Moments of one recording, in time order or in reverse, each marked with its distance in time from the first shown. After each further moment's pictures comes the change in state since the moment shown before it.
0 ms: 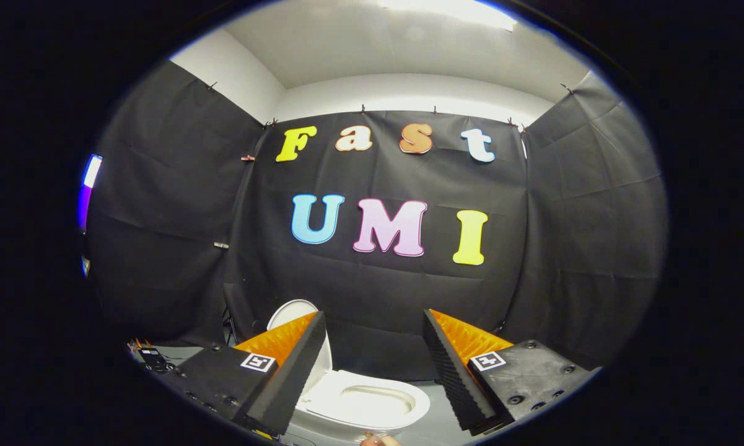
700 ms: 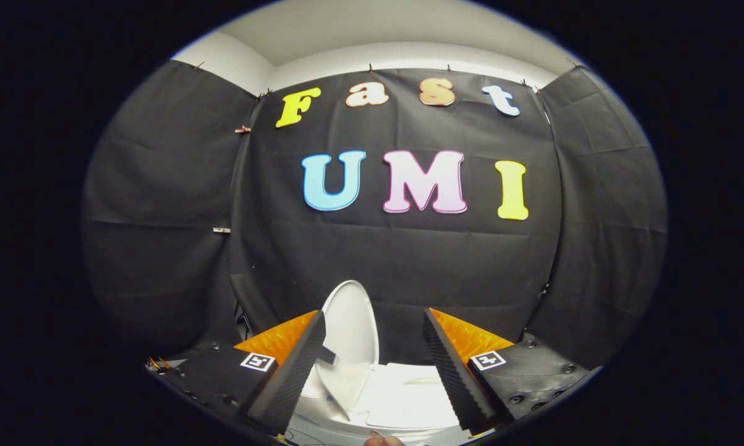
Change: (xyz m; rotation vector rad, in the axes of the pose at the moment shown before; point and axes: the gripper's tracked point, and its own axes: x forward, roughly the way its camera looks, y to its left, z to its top) arm 0.144 0.140 -0.094 0.080 0.144 0.000
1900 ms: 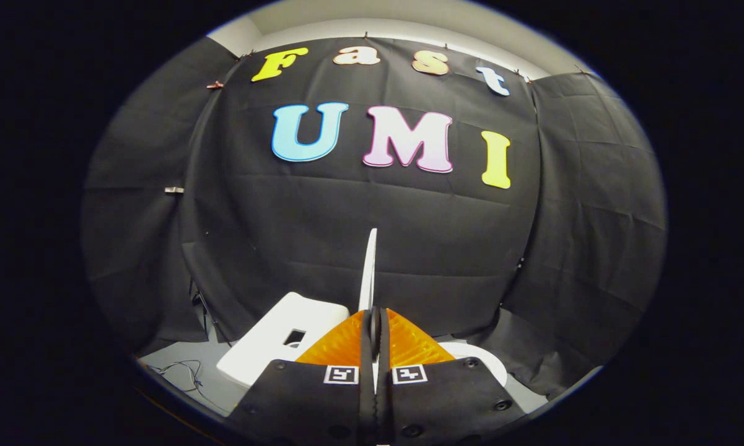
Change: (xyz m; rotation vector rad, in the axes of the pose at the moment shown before) arm 0.102 0.066 -0.123 -0.055 0.155 -0.208
